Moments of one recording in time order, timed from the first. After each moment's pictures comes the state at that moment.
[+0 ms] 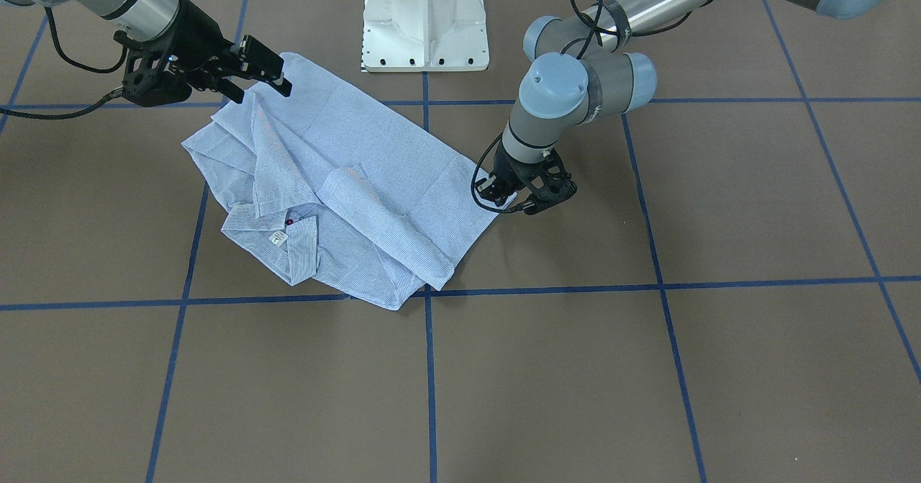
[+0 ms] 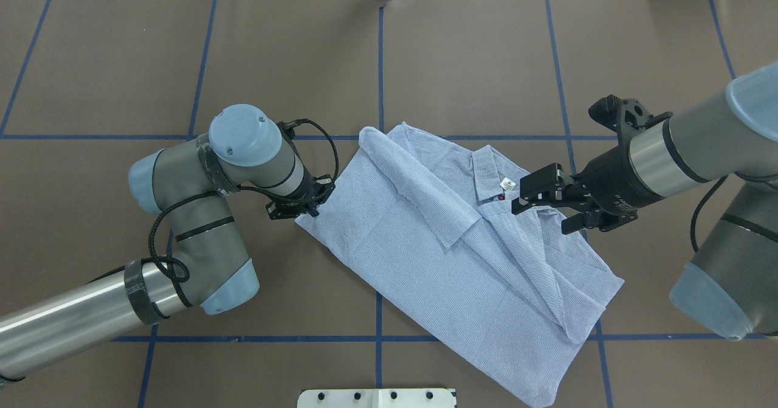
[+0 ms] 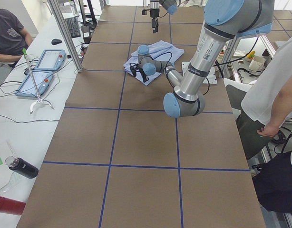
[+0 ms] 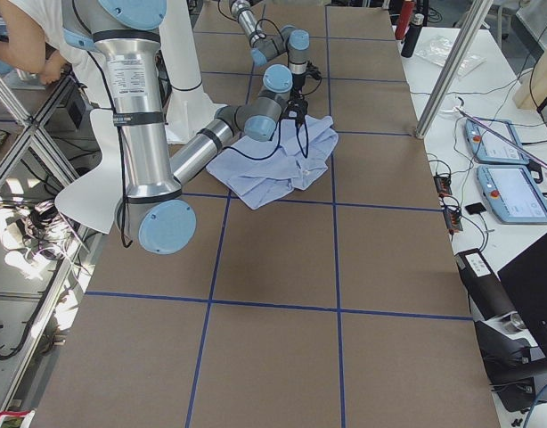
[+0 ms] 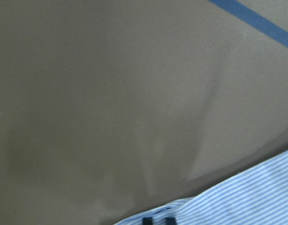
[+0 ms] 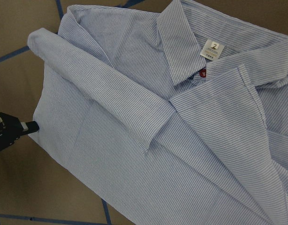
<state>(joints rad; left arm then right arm) -0.55 -2.18 -1.54 -1.84 -1.99 -1.67 0.75 -1.42 2.10 -1.17 2.32 1.46</state>
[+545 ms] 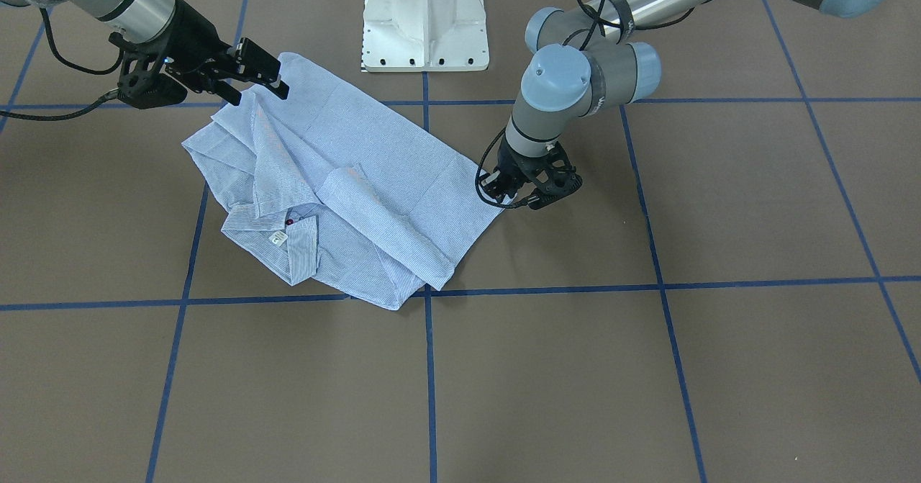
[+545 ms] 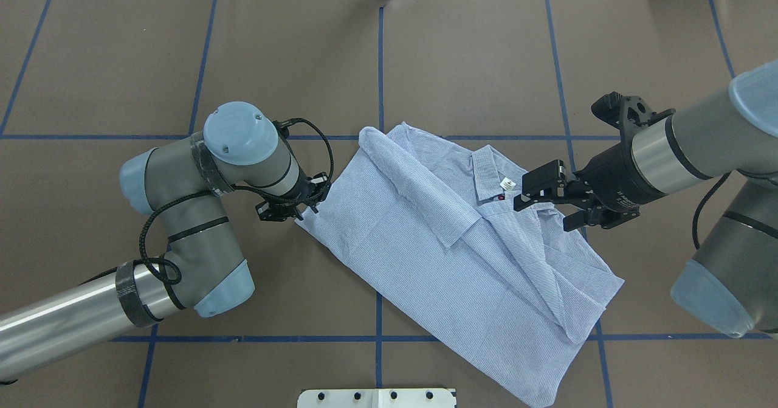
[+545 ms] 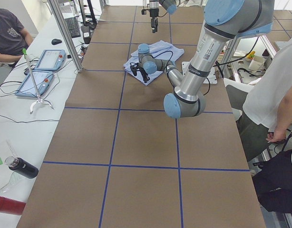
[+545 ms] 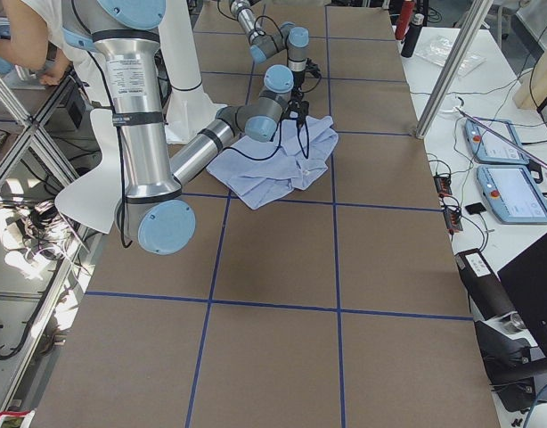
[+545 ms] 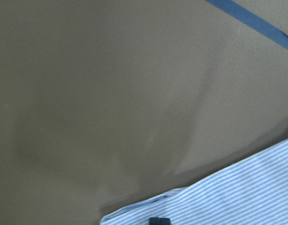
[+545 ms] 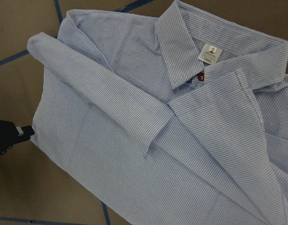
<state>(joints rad) -0.55 -2.17 -1.58 -1.78 -1.98 -1.67 0.76 -1.42 2.10 -1.17 2.32 1.46</state>
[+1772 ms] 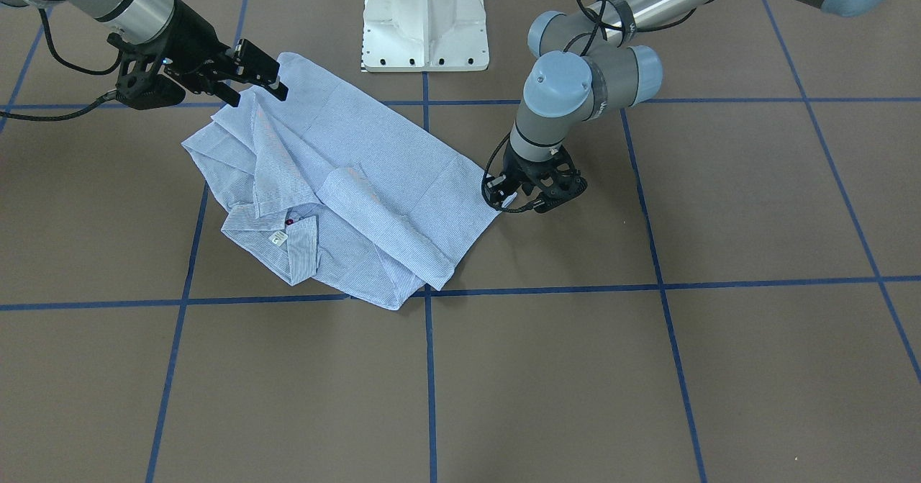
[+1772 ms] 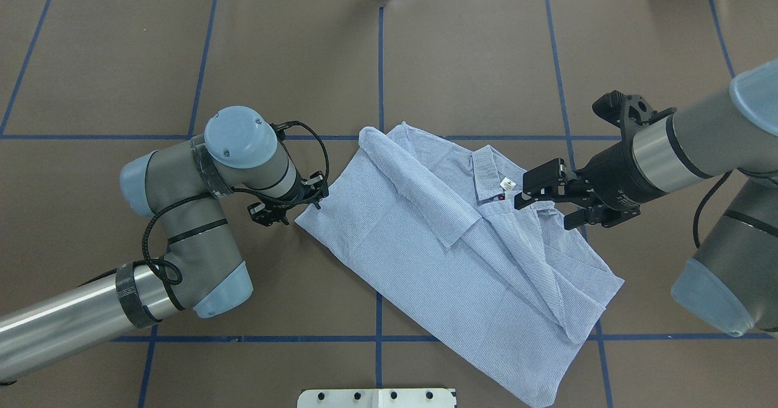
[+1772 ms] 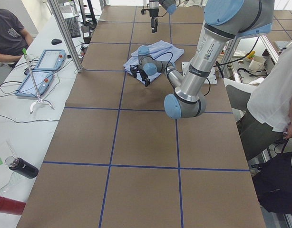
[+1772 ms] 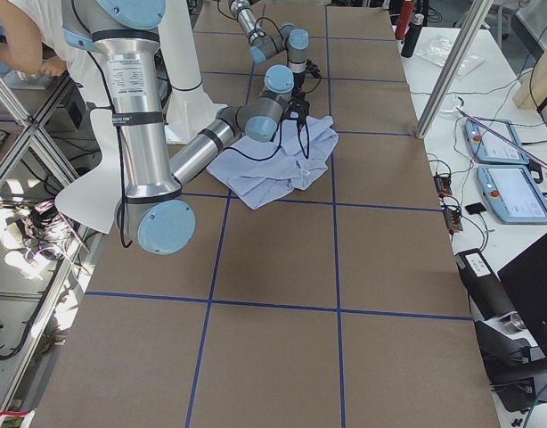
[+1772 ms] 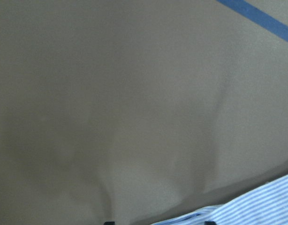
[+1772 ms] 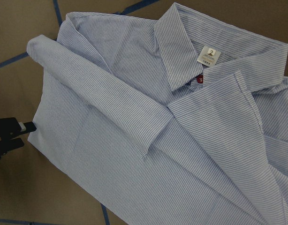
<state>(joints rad) -0.55 -2.16 -1.57 -1.78 -1.97 -1.67 0.76 -1.42 2.09 -1.17 2.32 1.46</state>
